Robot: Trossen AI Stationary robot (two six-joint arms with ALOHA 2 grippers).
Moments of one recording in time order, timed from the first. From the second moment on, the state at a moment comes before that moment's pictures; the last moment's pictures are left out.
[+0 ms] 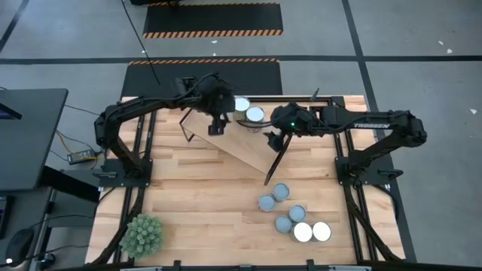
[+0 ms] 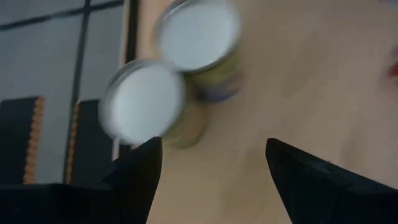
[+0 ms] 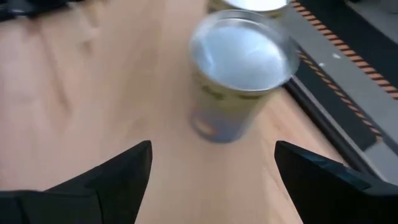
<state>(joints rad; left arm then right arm) 0.33 1.67 1.79 -1.02 -0.03 0.43 -0.10 1.33 1.23 -0.69 0.32 0.26</state>
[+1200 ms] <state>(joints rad) 0.02 1.61 1.79 -1.03 -0.08 -0.32 0.64 1.41 1.24 -0.77 0.26 0.87</state>
